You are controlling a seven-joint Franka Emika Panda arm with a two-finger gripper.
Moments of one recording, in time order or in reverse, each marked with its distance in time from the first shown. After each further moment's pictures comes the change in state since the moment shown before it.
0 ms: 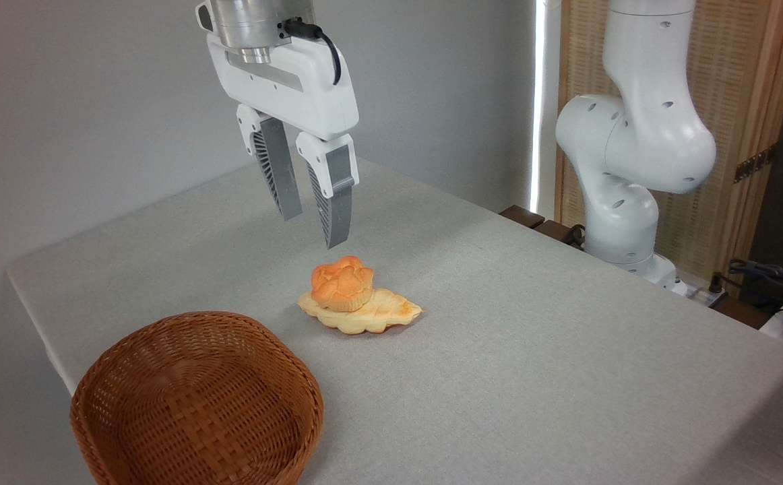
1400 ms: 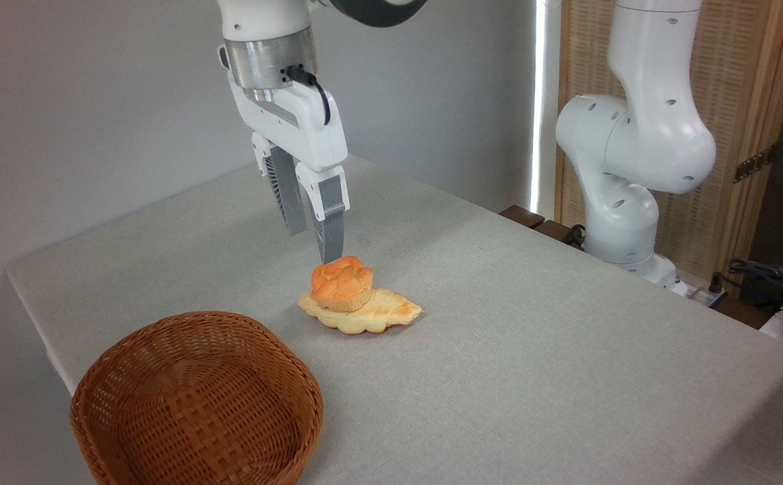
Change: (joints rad) arm -0.002 -0.084 -0.120 -0.257 -0.001 0.179 -0.001
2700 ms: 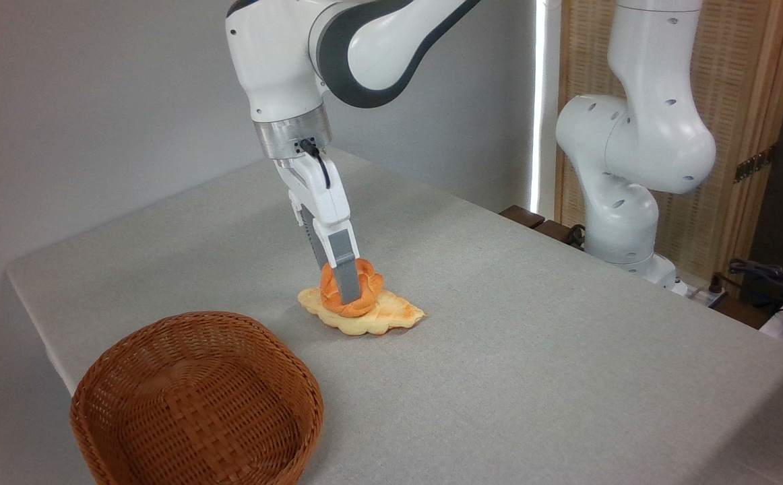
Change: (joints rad) arm -0.001 0.001 -0.114 -0.243 0.084 0.185 0.001
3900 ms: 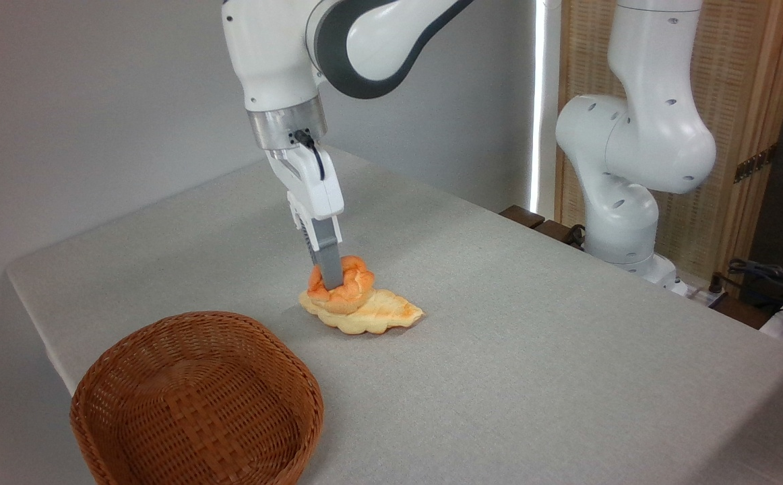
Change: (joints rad) arm 0.005 -0.001 0.009 0.039 0.002 0.004 0.000
